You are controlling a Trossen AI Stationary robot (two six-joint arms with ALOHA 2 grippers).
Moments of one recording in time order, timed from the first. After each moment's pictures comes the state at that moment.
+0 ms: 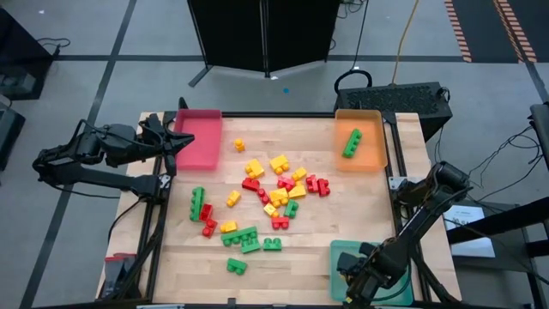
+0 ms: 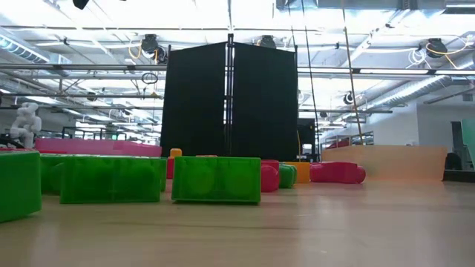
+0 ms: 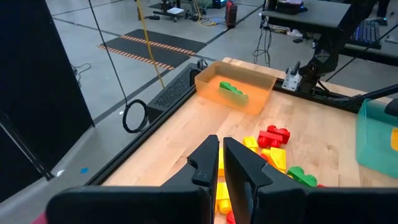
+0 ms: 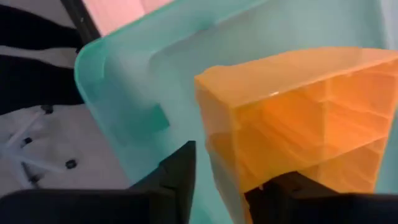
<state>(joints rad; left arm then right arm) 0.00 0.62 1.05 -0.78 -0.42 -0.20 0.89 1.73 1.23 -0.82 -0.08 1.38</state>
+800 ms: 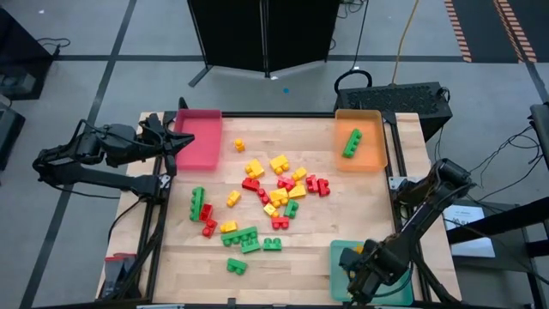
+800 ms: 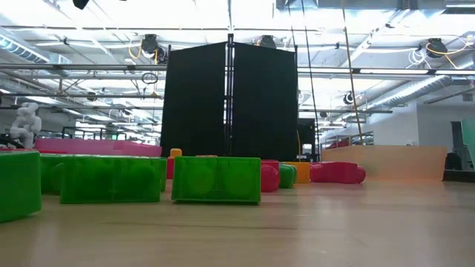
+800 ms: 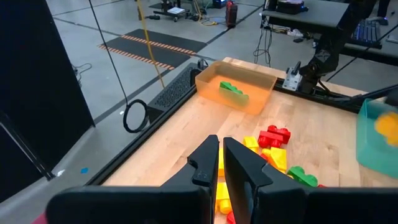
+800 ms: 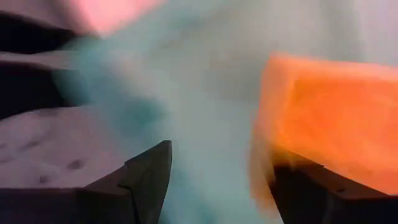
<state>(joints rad) 0.00 0.62 1.05 -0.78 -0.42 -0.20 0.87 1.69 1.26 -0.93 -0.10 1.42</state>
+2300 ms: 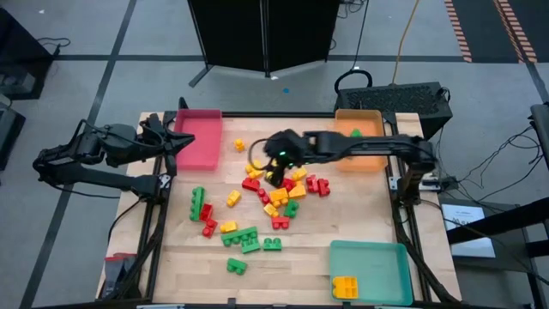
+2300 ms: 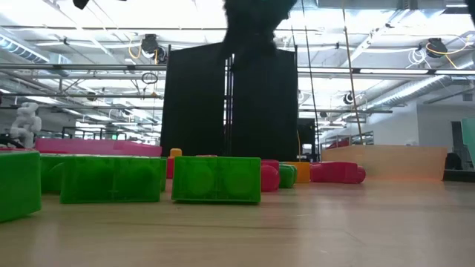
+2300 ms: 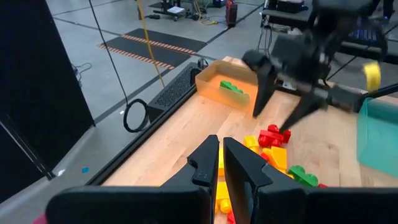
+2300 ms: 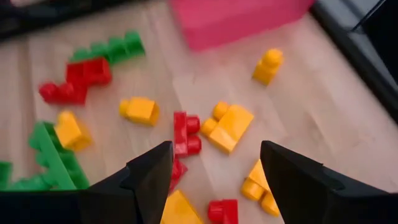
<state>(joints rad) 0.00 0.62 1.05 -0.78 -0.42 -0.20 -0.08 1.84 1.69 -0.69 0.15 0.27</state>
